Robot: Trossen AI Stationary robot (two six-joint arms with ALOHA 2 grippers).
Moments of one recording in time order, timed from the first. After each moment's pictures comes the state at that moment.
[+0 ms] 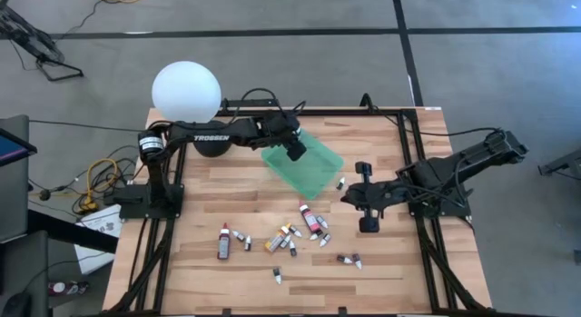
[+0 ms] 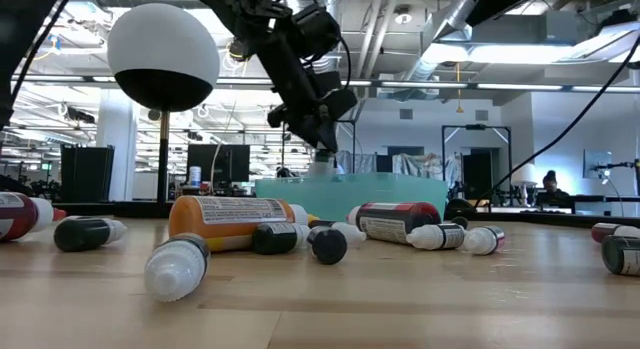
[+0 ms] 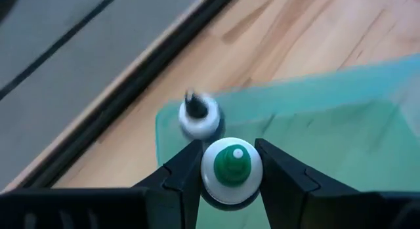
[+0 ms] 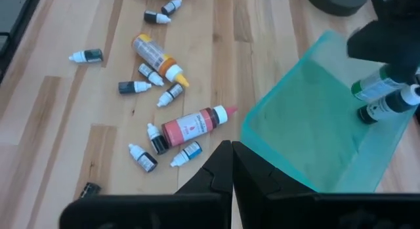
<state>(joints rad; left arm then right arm) 0.33 1.87 1.40 -0.37 -0.33 -0.20 0.39 1.18 1.07 -0.75 0.32 0.12</state>
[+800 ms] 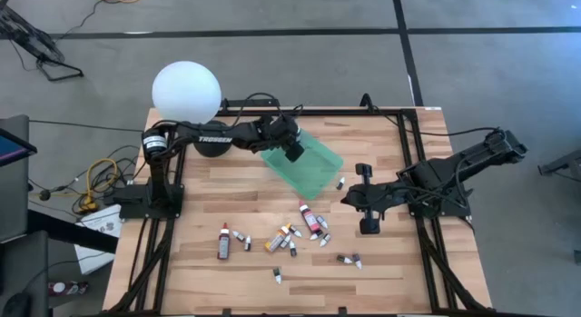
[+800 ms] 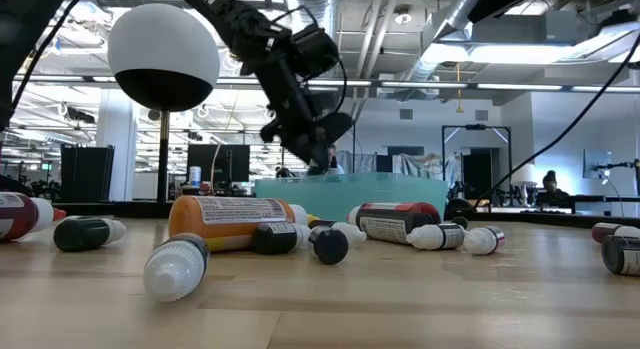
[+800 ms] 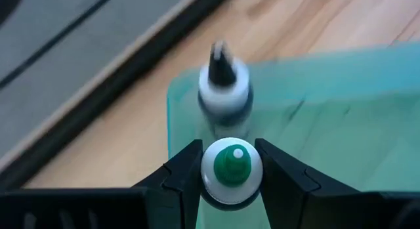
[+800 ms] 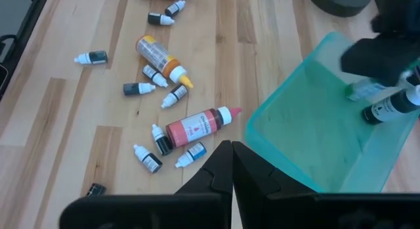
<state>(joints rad) 0.34 1.90 1.32 -0.29 -0.37 -0.25 0.40 1.18 1.07 -0.75 0.32 0.14</state>
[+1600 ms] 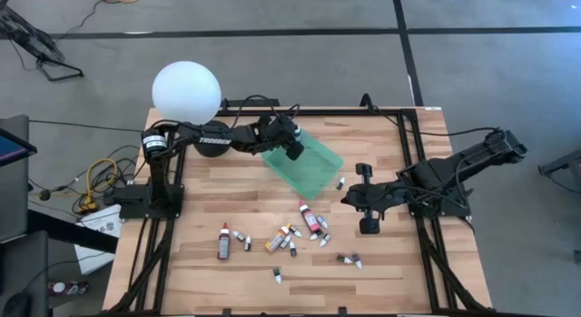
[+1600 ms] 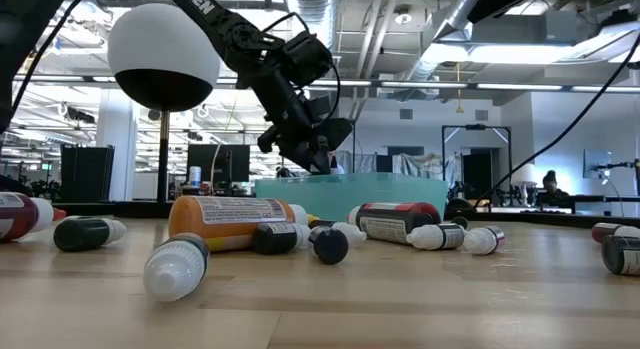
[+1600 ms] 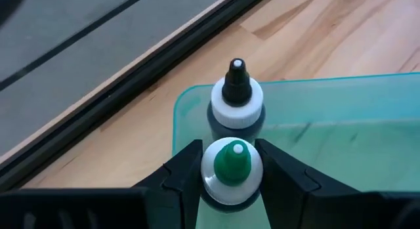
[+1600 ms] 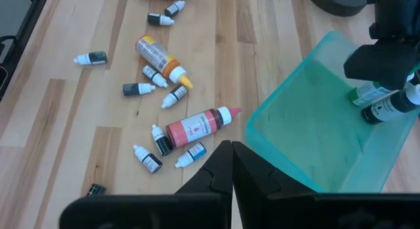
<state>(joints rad) 0.35 1.90 1.24 -0.12 -0.39 -0.28 0.40 1.18 1.07 -0.75 0.32 0.14</state>
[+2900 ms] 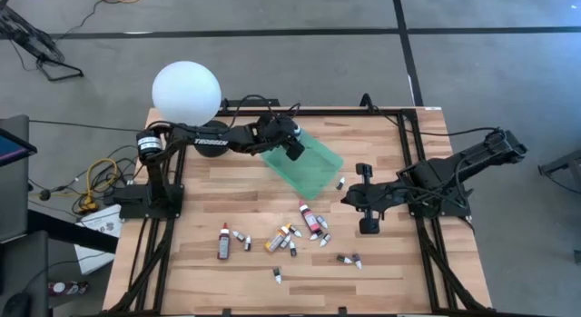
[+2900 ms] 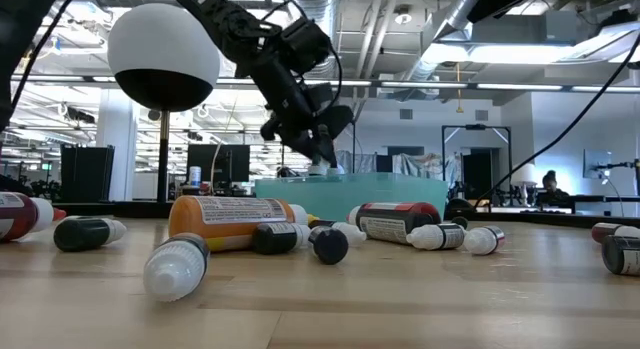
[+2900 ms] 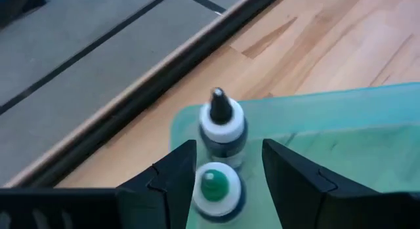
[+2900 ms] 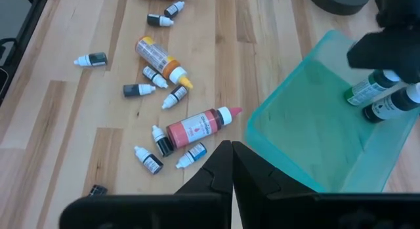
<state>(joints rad) 0.33 1.85 1.25 -0.12 -0.41 -0.23 0.40 1.18 1.07 -0.75 0.32 0.15</state>
